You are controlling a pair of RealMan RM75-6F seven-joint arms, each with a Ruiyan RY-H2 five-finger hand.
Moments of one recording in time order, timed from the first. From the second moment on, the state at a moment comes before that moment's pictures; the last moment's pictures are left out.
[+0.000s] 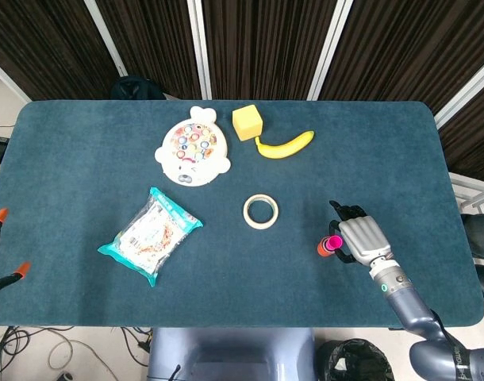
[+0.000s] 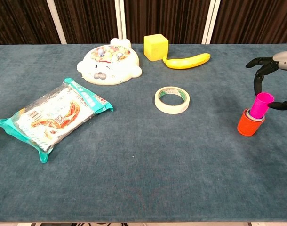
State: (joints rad) left arm -0.07 -1.16 -0.10 -1.61 1.41 1.55 0.18; right arm 0.66 -1.14 0.05 -1.82 -1.00 0.99 -0.39
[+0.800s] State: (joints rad) left arm -0.07 -1.16 -0.11 -1.61 1.41 1.55 0.18; right arm 0.68 -1.11 0.04 -1.83 -0.97 0.92 -0.42
